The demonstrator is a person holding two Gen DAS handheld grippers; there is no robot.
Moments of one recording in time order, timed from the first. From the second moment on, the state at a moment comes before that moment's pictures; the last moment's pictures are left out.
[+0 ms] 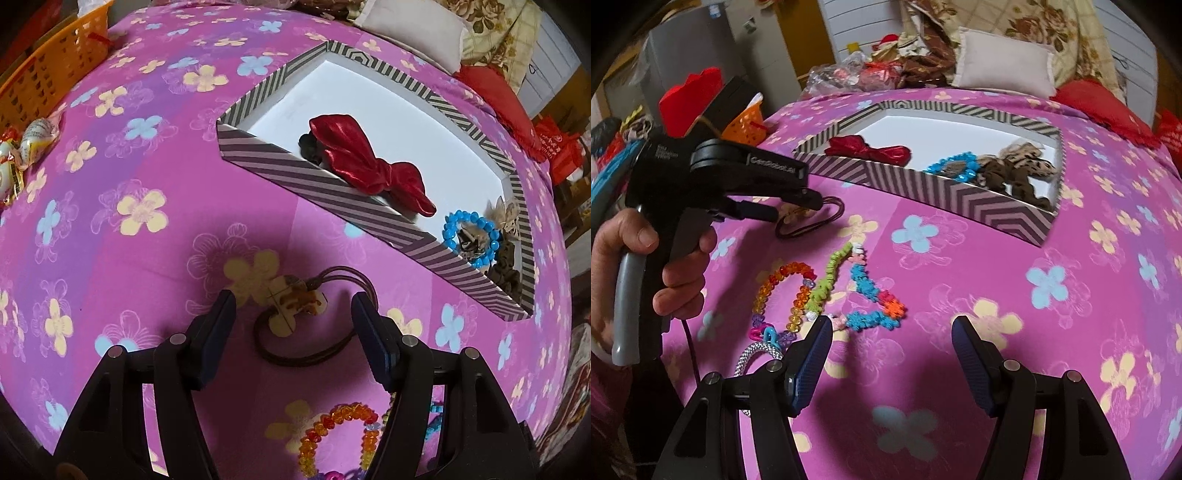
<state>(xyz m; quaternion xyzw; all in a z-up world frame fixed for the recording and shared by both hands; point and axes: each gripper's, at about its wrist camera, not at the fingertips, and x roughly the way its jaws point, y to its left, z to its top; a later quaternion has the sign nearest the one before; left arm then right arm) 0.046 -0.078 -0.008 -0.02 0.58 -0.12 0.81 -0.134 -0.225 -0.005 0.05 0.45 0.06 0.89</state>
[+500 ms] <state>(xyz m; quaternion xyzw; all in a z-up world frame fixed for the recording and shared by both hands) 0.050 -0.103 -0.016 0.05 0.58 -0.08 0.81 -0.104 -0.215 -0.019 -0.02 0.45 0.04 0.89</state>
